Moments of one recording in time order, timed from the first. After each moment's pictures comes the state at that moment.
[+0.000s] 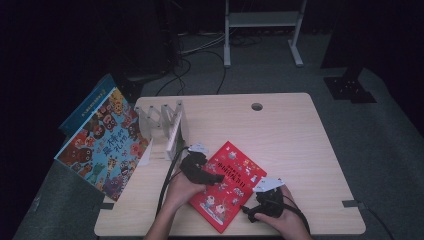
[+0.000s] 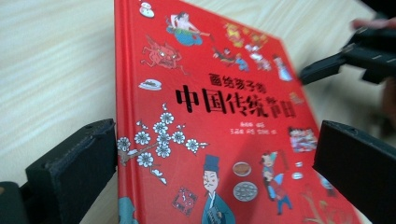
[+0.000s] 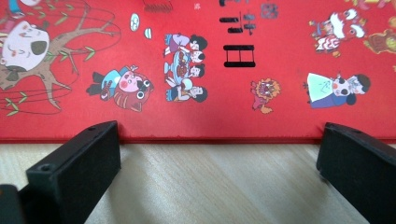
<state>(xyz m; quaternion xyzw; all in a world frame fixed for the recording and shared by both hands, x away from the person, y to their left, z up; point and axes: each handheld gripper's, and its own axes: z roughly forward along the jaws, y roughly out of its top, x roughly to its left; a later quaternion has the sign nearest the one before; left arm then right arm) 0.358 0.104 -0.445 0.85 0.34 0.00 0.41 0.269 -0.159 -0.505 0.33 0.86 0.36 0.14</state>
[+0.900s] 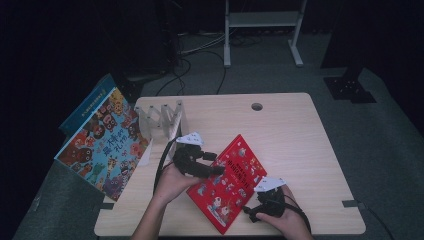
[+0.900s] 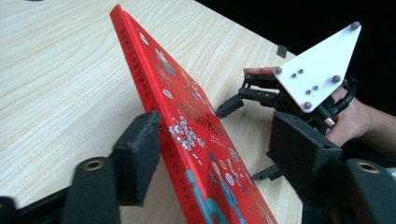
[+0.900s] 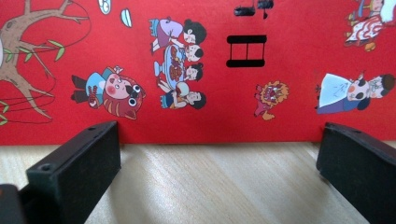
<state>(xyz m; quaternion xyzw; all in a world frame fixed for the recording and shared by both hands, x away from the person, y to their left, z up) 0.342 0.113 -0.378 0.85 0.24 -0.02 0.47 0.270 -0.163 -0.505 0.33 0.86 0.36 0.13</state>
